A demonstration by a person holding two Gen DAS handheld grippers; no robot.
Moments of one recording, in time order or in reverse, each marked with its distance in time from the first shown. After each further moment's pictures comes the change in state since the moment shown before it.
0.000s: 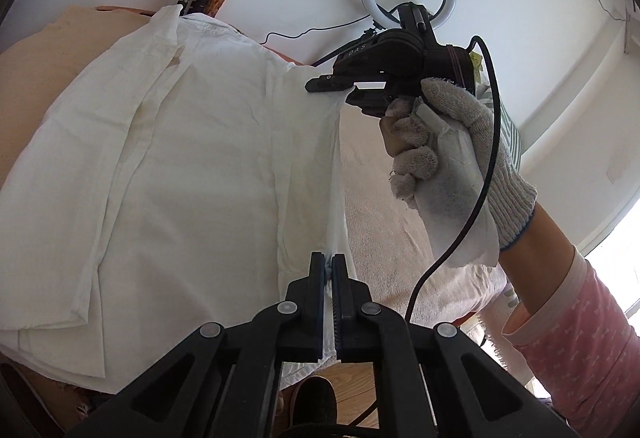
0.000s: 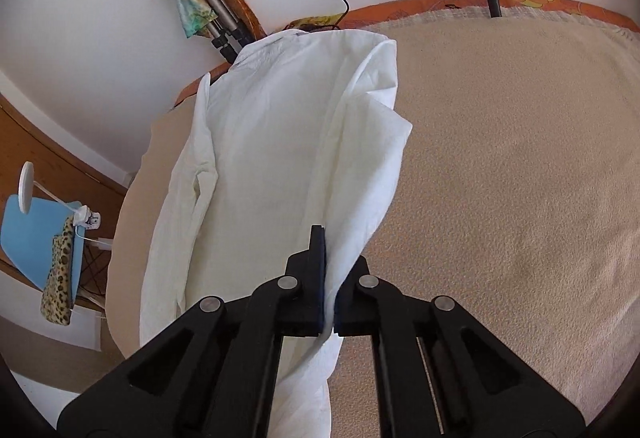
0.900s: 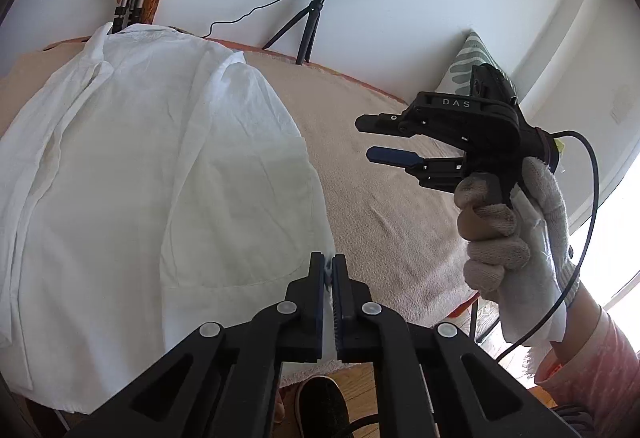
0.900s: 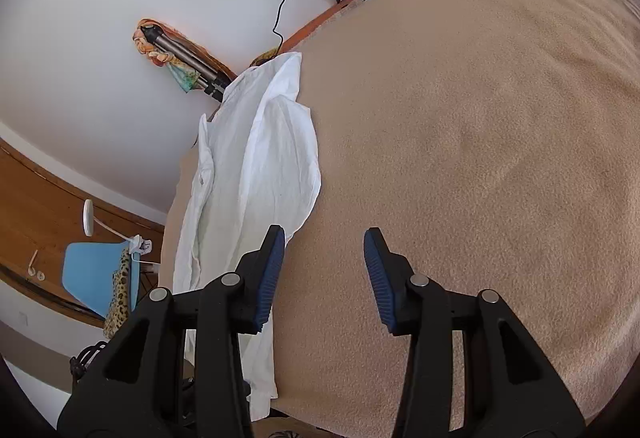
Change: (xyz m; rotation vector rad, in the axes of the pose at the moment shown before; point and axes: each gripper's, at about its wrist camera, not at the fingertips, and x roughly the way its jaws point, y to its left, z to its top) left arm 0.061 -0.072 -0.004 0.156 0.063 0.034; right arm -0.084 -0.163 -0.081 0.275 -0.056 0.228
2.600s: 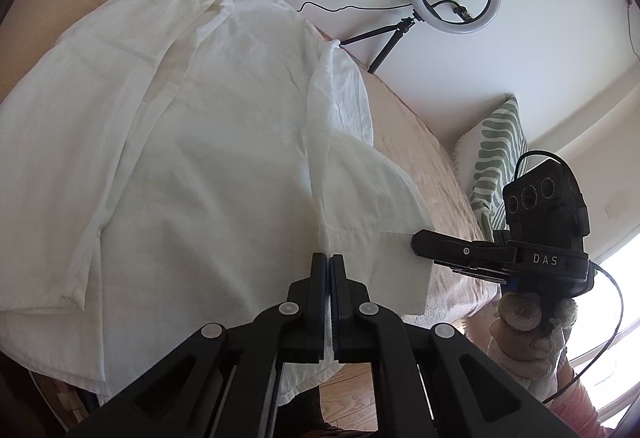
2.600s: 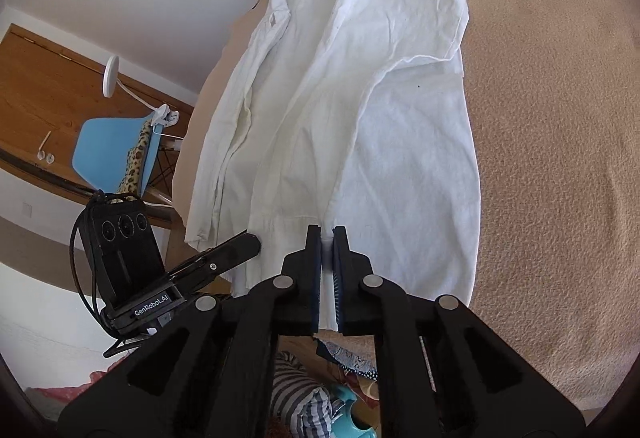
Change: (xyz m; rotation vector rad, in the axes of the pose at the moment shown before) left arm -0.035 0.105 -0.013 -0.305 0.022 -0.080; right arm 0.031 0.090 -0.106 -0.209 0.318 0.123
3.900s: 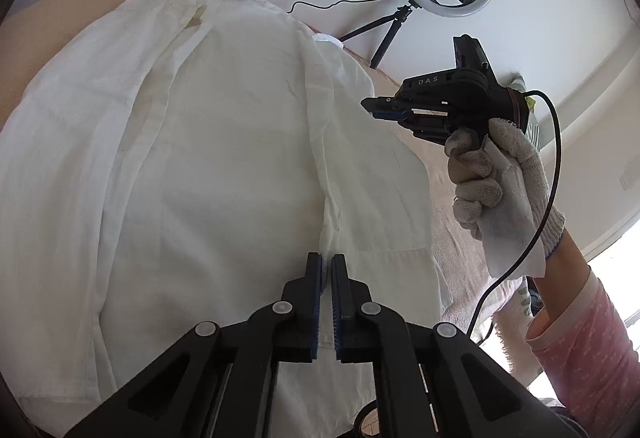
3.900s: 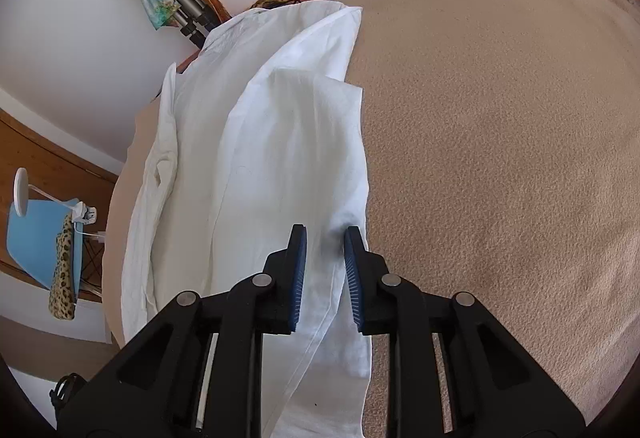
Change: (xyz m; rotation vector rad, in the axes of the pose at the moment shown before) left arm 0.024 0.007 0.024 0.070 0.023 0.049; right arm 0.043 -0.047 0.170 0.075 -0.148 -0.361
